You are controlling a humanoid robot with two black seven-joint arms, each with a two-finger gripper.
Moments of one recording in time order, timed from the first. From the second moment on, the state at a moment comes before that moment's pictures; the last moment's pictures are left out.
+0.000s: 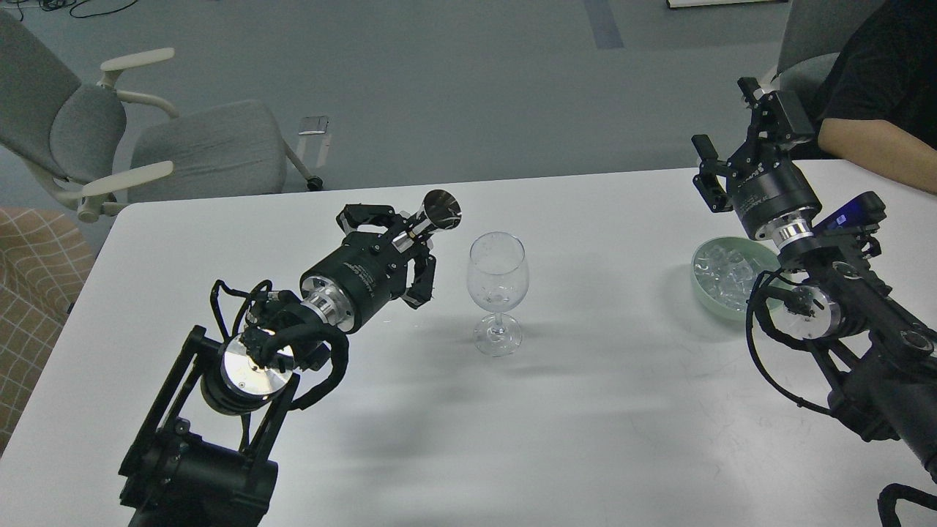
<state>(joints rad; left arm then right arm) -0.19 -0.02 -1.28 -1.70 0.43 0.33 0.45 0.48 -0.25 1.15 0.93 -0.70 0.18 0.41</state>
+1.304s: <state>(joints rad) -0.24 0.00 -1.17 -1.73 0.77 0.32 0.49 0.48 -0.25 1.15 0.93 -0.70 0.18 0.41</state>
